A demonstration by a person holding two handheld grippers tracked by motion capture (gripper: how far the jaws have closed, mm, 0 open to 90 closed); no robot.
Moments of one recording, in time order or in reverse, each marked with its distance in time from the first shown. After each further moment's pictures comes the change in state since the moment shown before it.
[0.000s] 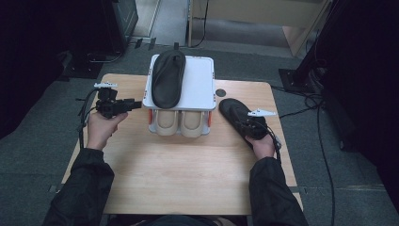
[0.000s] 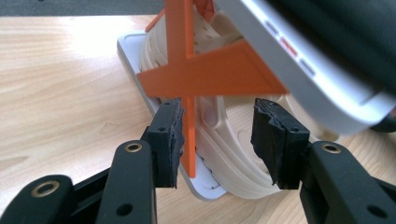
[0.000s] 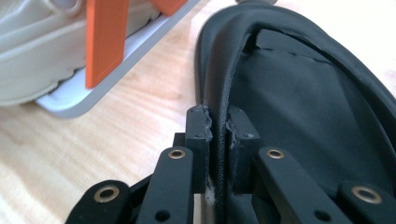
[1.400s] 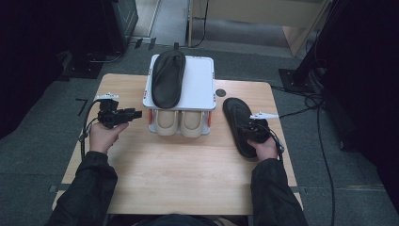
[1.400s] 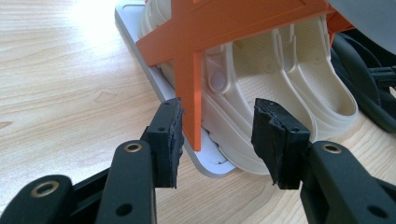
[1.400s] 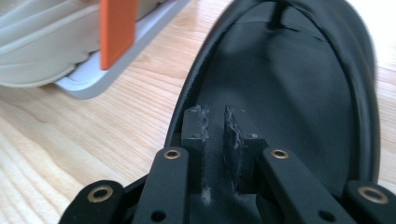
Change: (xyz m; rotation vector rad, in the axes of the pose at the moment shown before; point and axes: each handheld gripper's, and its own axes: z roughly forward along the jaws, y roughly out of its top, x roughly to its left) left arm 0.007 -0.030 0.009 0.006 0.003 -0.002; right arm 0.004 -0.007 -0.013 0.048 0.034 0.022
